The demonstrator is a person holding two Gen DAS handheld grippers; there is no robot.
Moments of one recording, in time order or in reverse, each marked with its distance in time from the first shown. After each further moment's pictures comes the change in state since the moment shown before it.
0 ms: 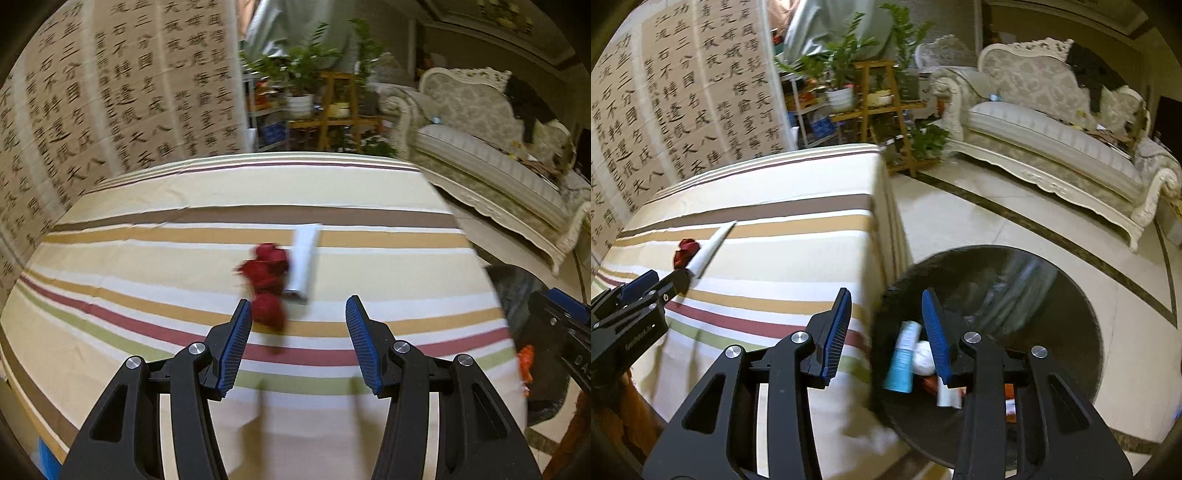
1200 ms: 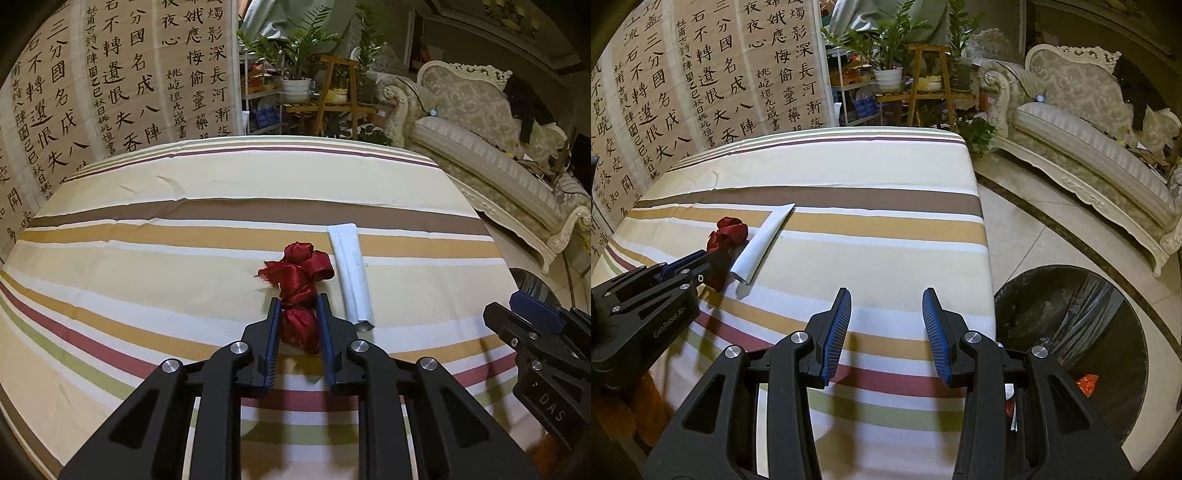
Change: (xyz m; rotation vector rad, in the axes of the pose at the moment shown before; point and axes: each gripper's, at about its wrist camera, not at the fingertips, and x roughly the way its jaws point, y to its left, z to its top) left arm 0.036 0.035 0.010 -0.002 0.054 -0.081; right arm 0.043 0.080 0.016 -0.105 0.066 0.078
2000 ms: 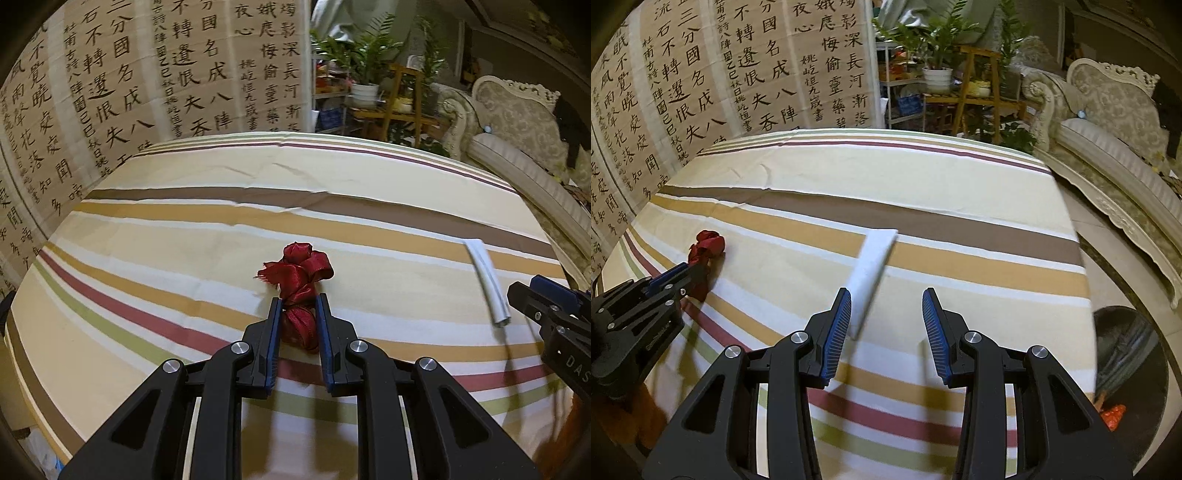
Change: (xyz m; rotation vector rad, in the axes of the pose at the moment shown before) left arm -0.012 0.094 -0.008 -0.109 -0.001 0.170; right arm 0.027 0.083 0.030 -0.097 0.022 0.094
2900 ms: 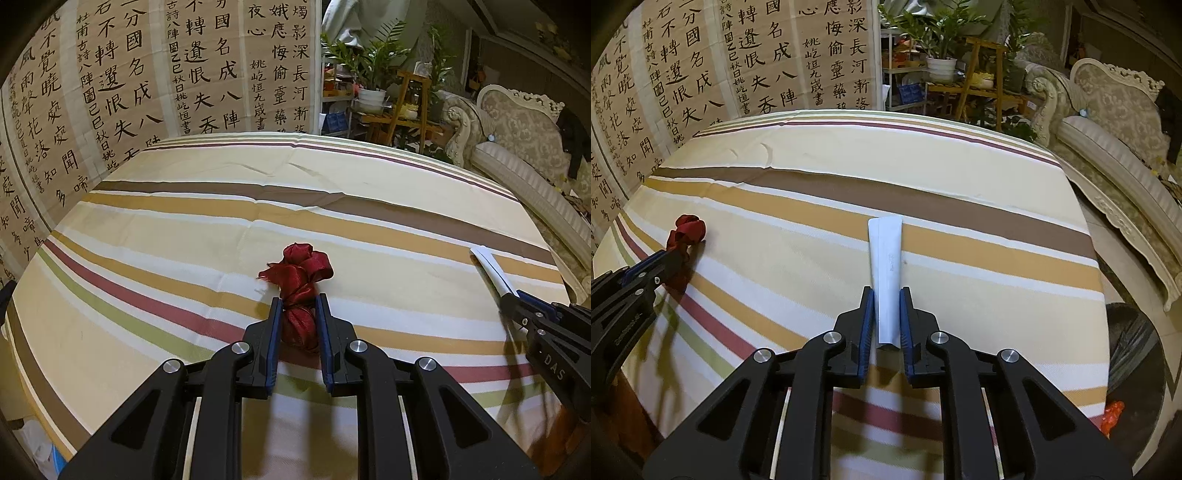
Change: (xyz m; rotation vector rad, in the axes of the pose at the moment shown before) left arm -0.007 0.009 -0.001 -0.028 -0.010 -0.010; right arm 0.007 0.010 -0.006 -0.024 0.044 -0.033
